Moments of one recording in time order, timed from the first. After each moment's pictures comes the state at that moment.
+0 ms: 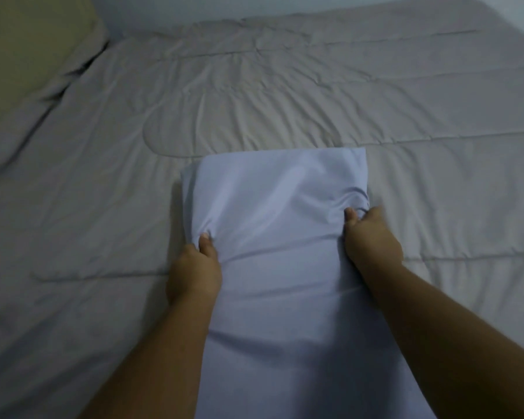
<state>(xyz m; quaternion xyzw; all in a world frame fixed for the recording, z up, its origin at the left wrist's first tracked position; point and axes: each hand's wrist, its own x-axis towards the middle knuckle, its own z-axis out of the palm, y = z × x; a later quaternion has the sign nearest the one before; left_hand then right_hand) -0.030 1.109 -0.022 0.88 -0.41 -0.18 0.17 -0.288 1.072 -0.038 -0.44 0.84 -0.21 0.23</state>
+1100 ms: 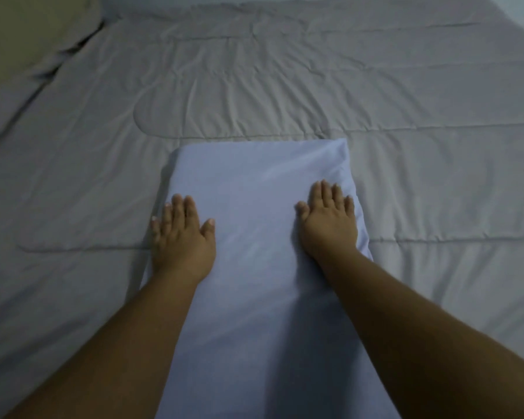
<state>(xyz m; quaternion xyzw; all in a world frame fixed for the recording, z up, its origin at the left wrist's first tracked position) -0.042 1.129 -0.028 0.80 -0.59 -0.06 -0.01 -0.266 1.093 -0.045 -0.64 0.75 -0.08 0.12</state>
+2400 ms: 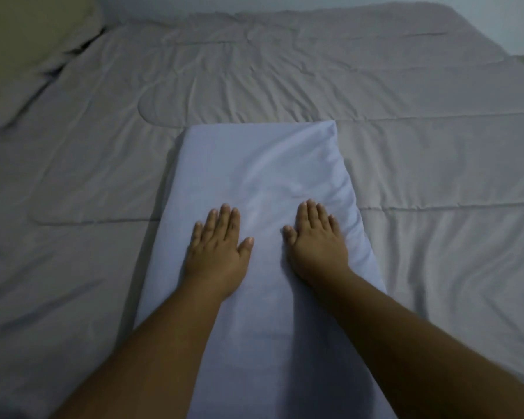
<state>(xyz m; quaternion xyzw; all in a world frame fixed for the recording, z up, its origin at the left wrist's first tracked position) -0.076 1.222 -0.029 0.69 -0.72 -0.08 0.00 -0.240 1.211 -0.038 -0.68 0.71 -0.09 0.13</state>
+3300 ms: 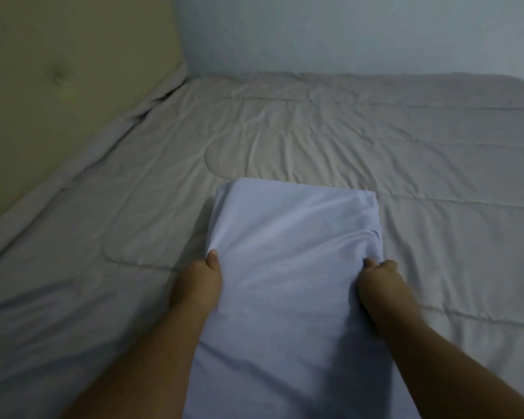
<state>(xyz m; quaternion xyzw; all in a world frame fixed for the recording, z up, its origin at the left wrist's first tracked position) 0.025 1.152 0.022 0.88 -0.42 -0.19 0.12 -0.251 1.116 0.006 -0.43 0.84 -0.18 0.27</state>
